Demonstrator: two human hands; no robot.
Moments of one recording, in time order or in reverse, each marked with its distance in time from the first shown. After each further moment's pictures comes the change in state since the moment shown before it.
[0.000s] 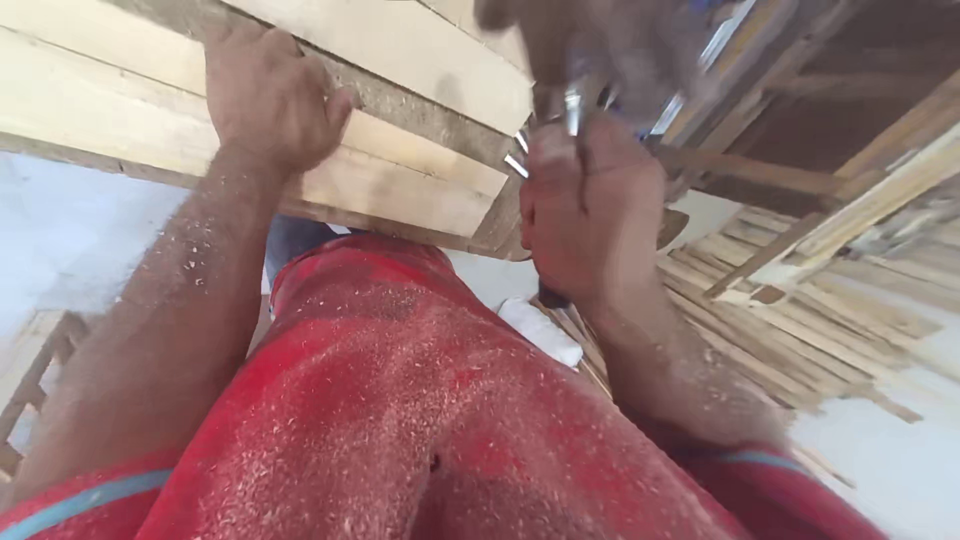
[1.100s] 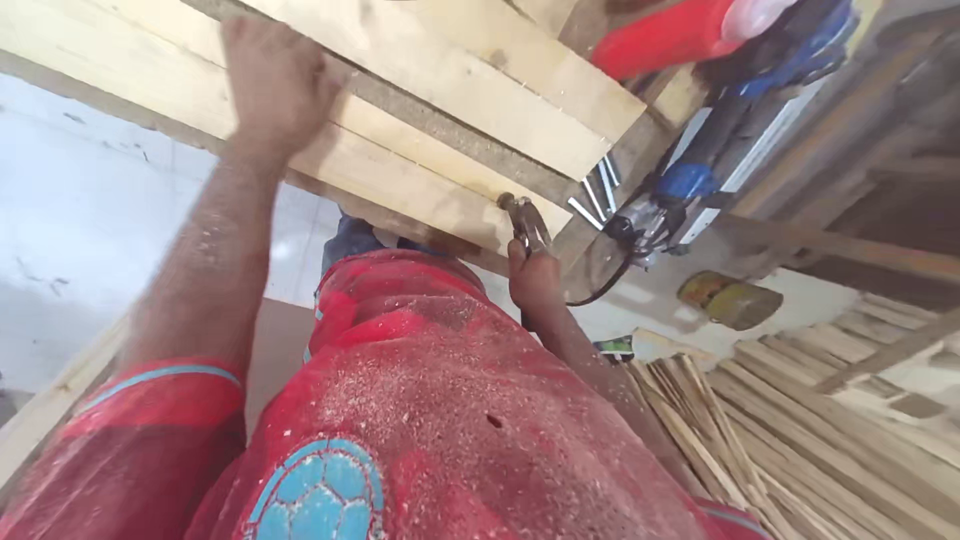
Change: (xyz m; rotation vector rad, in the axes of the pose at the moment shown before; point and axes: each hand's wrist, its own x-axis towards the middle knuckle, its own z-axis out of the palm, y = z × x) left_hand -0.051 -0.120 -0.062 -0.004 0.164 -0.110; right_hand -0.029 0.071 0.135 -0.101 -0.184 0.389
